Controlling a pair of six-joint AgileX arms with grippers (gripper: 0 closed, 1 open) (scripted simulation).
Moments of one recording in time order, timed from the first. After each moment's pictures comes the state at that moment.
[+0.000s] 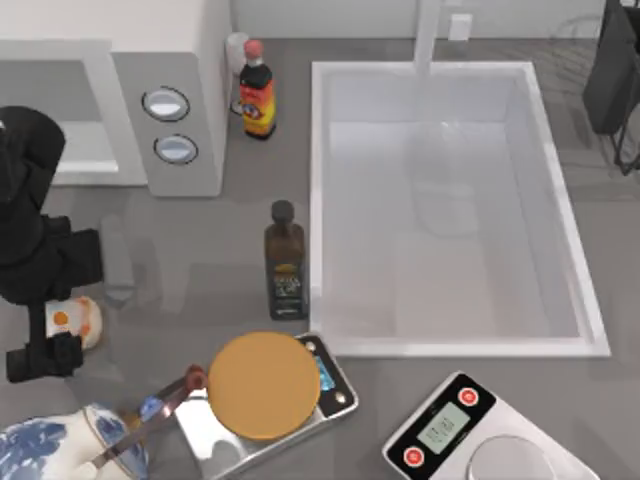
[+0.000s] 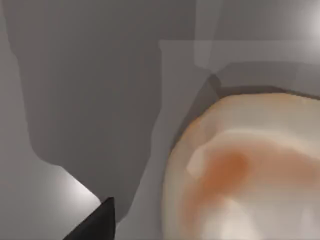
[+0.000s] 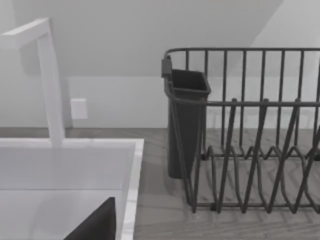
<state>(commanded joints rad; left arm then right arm) -0.08 1.87 1.04 -0.74 0.00 1.24 0.00 0.00 0.00 0.00 0.00 0.00</state>
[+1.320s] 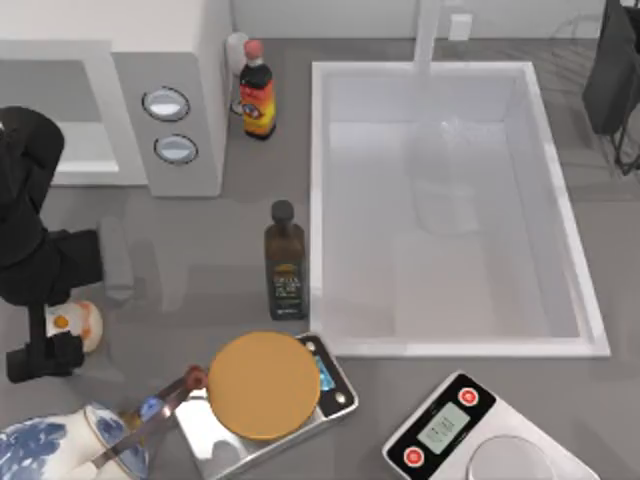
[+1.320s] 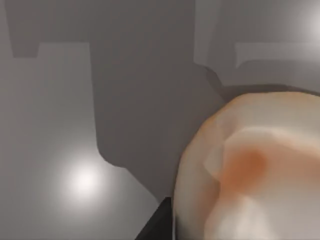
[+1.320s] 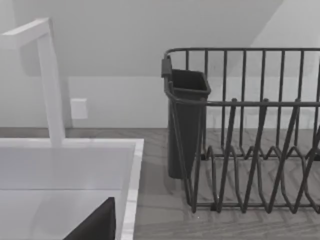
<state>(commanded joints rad) -0.09 1.93 1.02 -0.66 0.00 1.24 0.00 0.00 0.00 0.00 0.00 0.00</state>
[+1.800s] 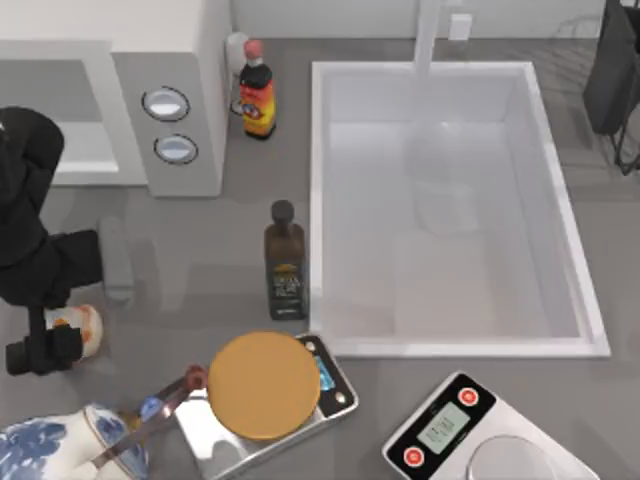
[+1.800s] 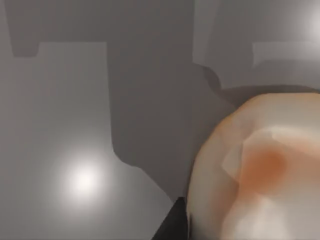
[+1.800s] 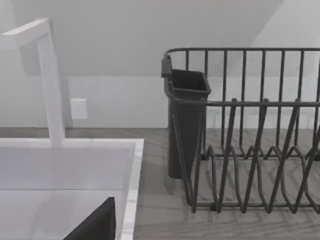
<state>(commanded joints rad) -0.08 1.86 1.04 -0.75 0.00 1.23 0.00 0.00 0.00 0.00 0.00 0.00</state>
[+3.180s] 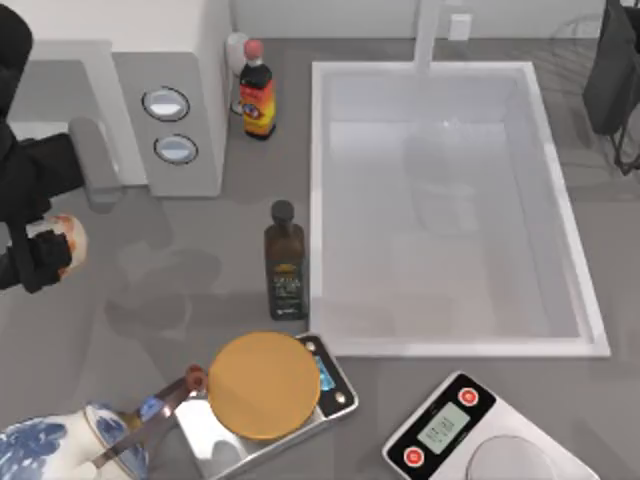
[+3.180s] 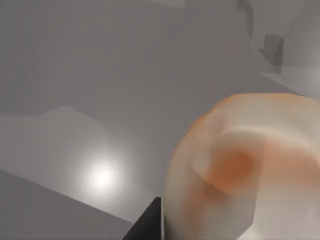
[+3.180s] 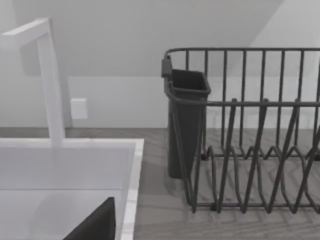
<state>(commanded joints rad) -0.08 1.77 1.27 -0.98 0.01 1.11 0.00 0.00 0.00 0.00 0.00 0.00</state>
